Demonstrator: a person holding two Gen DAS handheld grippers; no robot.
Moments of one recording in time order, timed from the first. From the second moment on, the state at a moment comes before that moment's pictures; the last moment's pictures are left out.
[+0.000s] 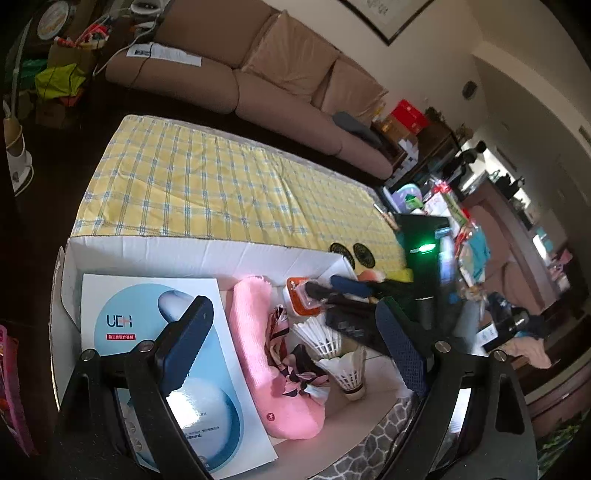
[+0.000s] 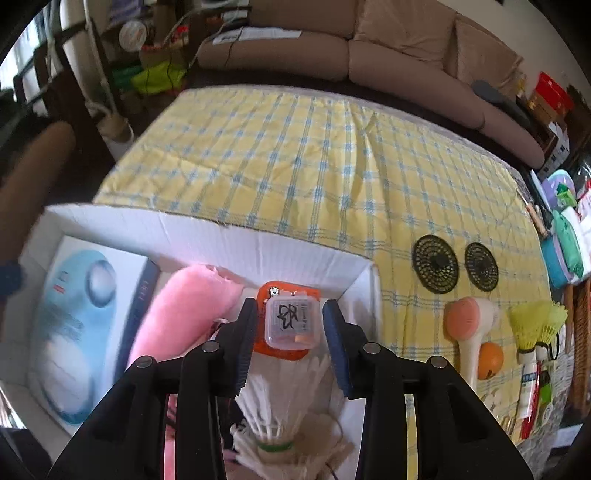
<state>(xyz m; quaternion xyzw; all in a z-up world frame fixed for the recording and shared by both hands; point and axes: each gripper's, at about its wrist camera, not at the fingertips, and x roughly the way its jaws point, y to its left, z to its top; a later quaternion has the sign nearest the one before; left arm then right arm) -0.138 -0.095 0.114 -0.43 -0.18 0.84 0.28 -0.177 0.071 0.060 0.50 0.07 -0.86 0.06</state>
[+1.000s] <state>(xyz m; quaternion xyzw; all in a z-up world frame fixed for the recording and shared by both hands) -0.035 -0.020 0.141 -0.43 0.00 0.87 0.23 -0.018 0.181 0.154 0.41 -0.04 -0.91 0.11</state>
